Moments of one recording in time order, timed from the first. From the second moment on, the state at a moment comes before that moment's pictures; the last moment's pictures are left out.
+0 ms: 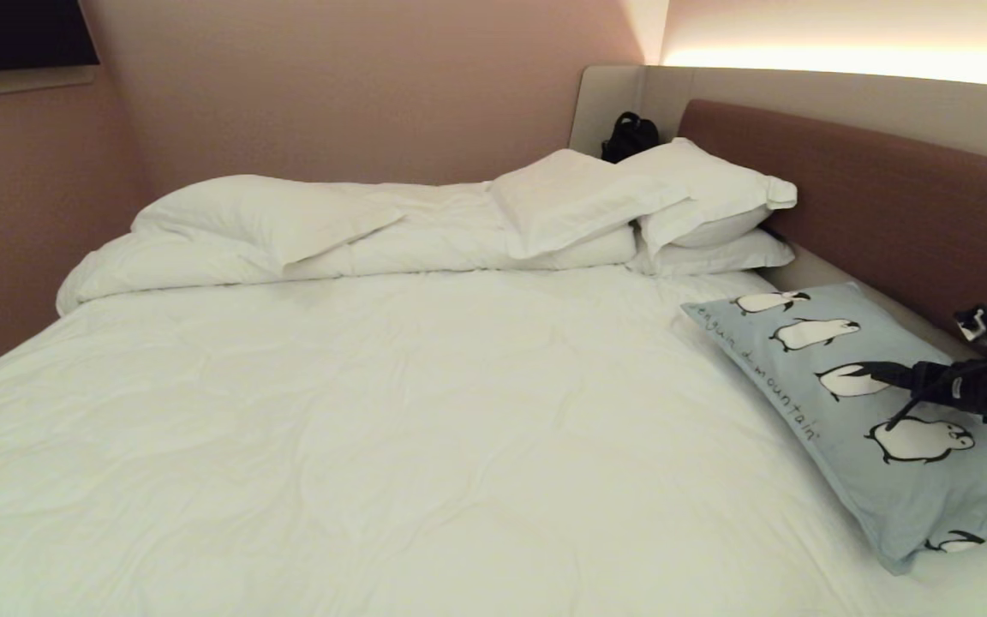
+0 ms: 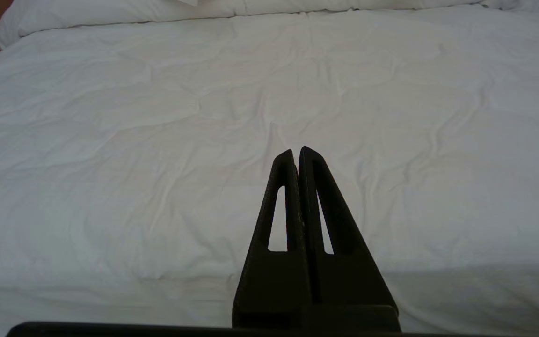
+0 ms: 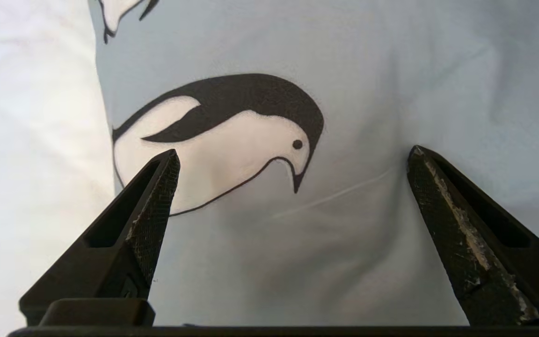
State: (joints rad) left arm 0.00 0.00 0.00 0.00 0.00 0.00; right arm -0.54 2.28 -1.38 -0.37 0.35 -0.06
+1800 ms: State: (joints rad) left arm 0.00 0.00 0.00 0.00 0.00 0.00; right arm -0.53 2.39 -1.42 -0.37 0.24 -0.20
